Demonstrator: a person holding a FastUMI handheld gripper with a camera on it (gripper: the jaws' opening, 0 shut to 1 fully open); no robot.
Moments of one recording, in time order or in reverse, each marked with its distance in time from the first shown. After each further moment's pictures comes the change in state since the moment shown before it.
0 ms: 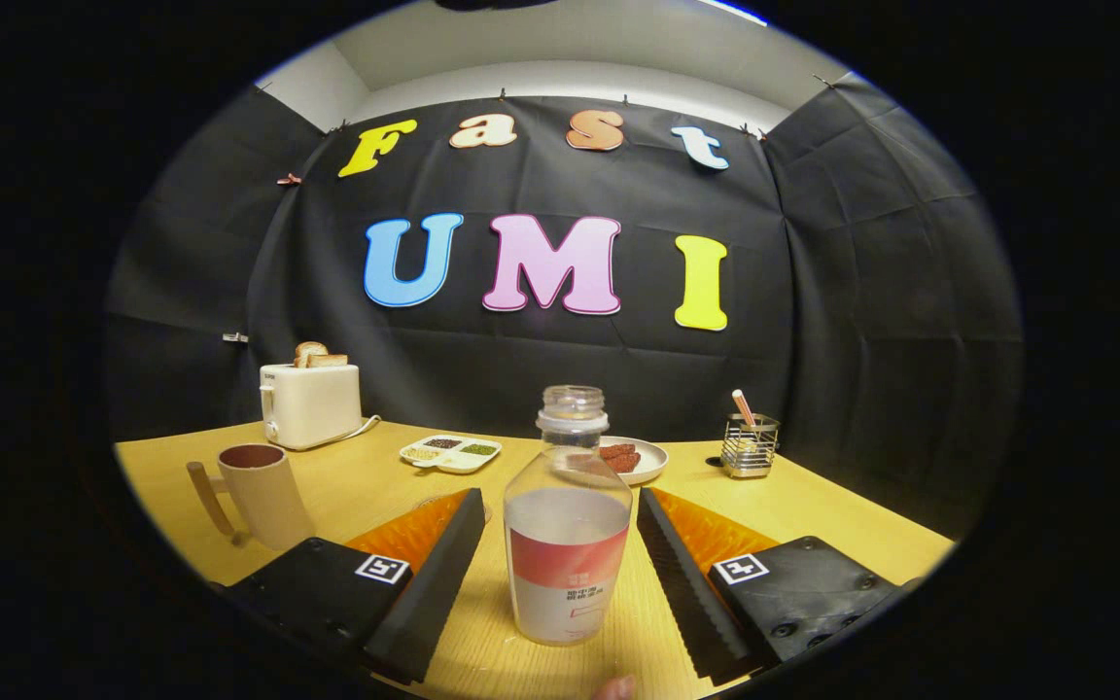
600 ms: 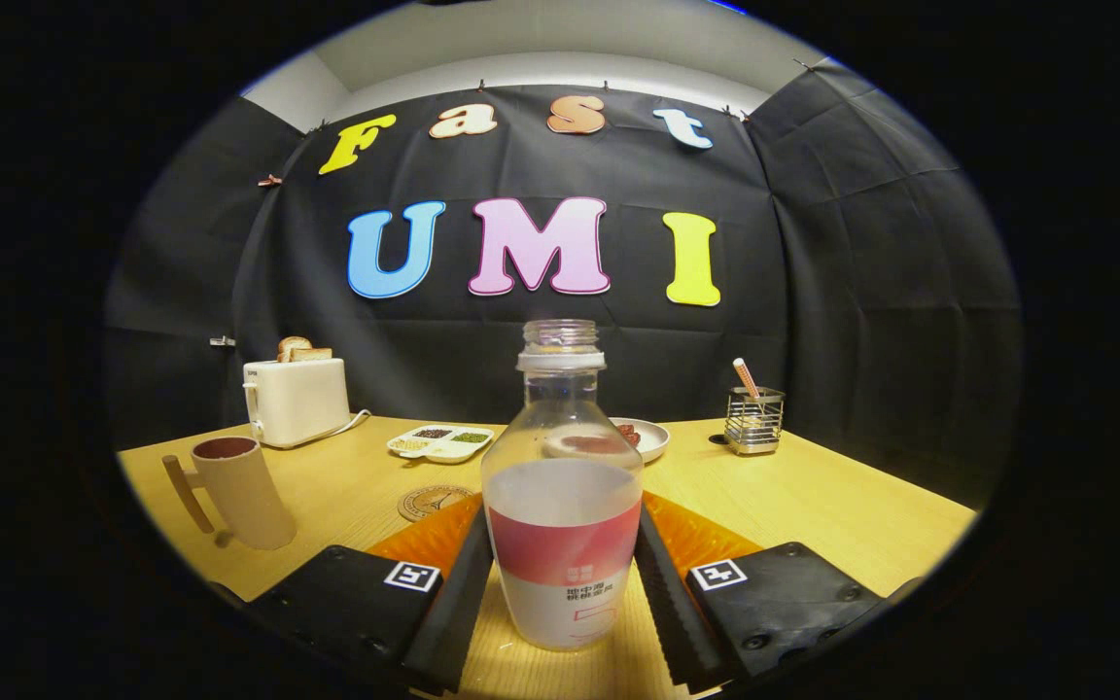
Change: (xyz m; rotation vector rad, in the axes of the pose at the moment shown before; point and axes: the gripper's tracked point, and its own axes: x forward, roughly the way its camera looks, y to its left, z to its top) arm 0.019 -0.003 -0.023 0.041 0.026 -0.018
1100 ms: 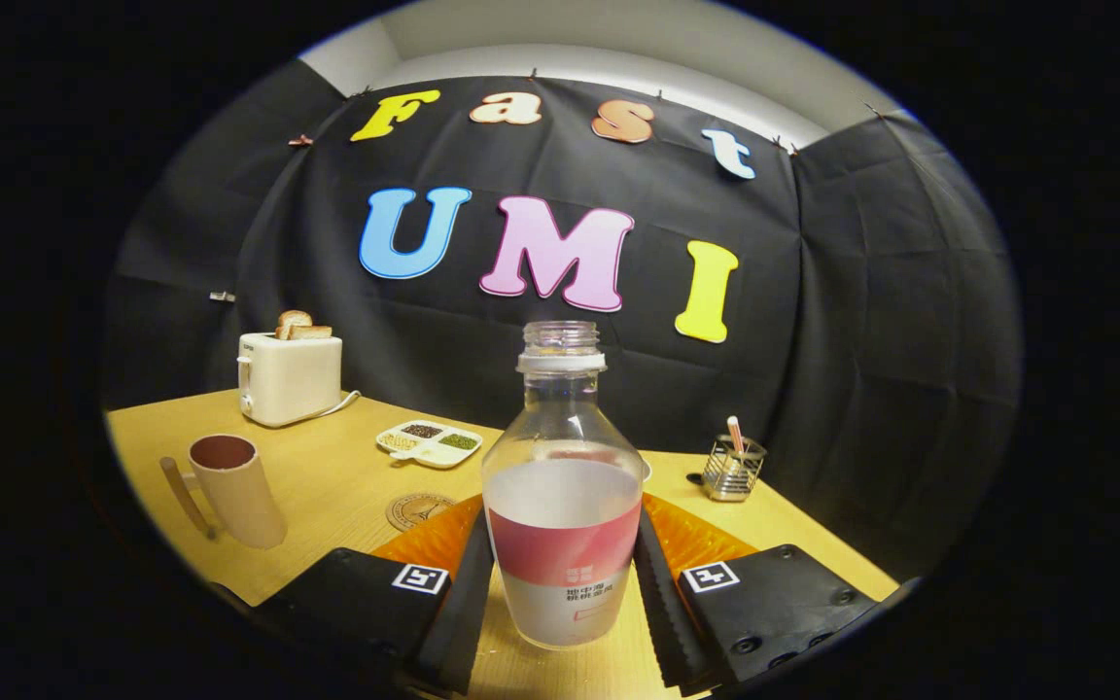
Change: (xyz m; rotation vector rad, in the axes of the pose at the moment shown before) arm 0.001 0.018 0.068 -0.216 0.039 -0.004
